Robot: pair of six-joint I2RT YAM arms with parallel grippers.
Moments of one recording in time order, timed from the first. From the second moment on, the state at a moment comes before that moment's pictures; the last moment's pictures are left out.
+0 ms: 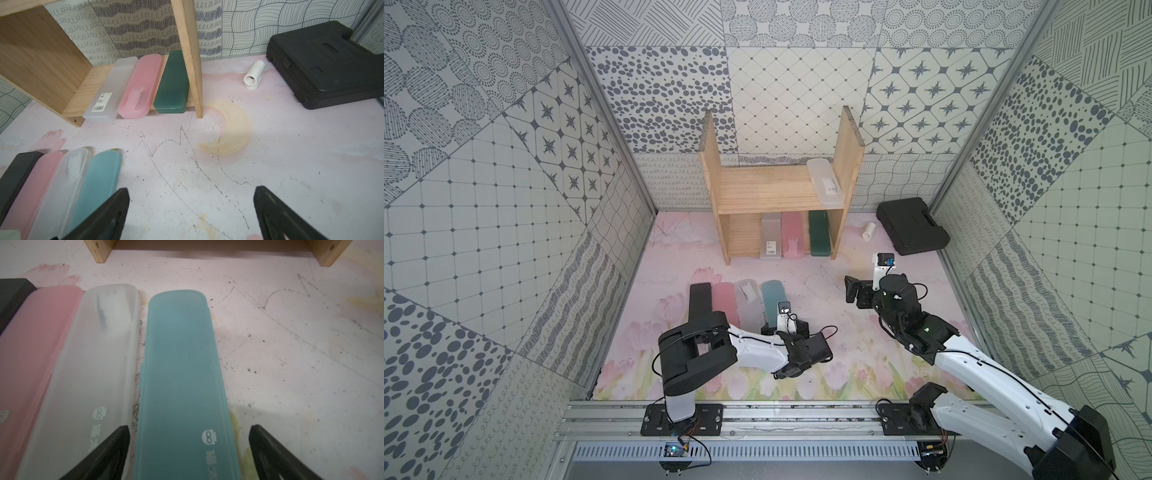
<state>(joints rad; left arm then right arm) -1.17 1.83 0.91 -0.33 -0.93 -1.17 0.59 0.94 0.65 -0.18 0.36 0.37</state>
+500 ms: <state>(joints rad) -1.07 1.49 0.96 -0.34 -0.76 -0.88 0.59 0.99 0.90 -0.32 0.17 0.32</state>
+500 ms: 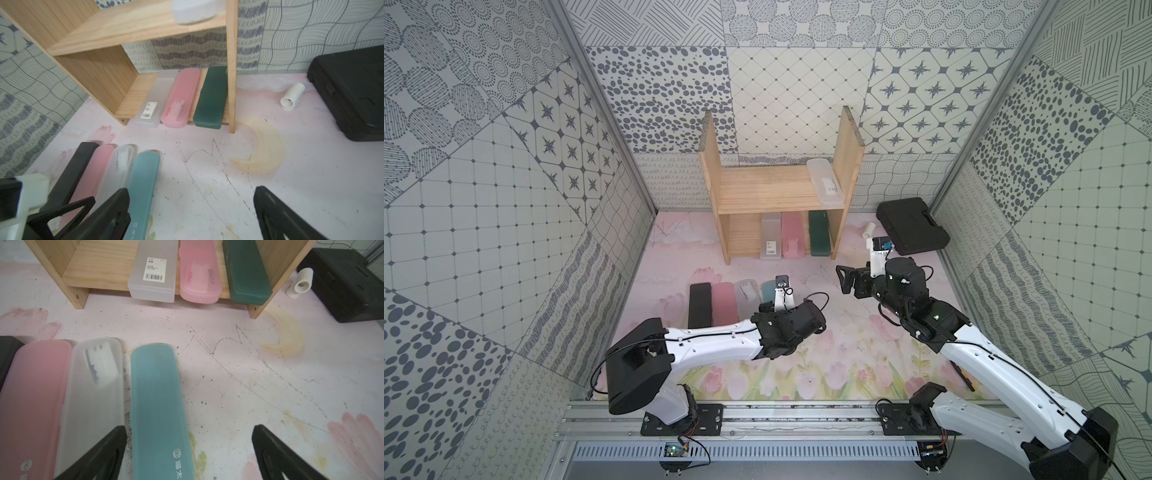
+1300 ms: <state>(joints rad) -0.67 0.91 0.64 -0.33 -0.38 -0.51 0.58 1.58 1.63 -0.50 0.30 0.27</state>
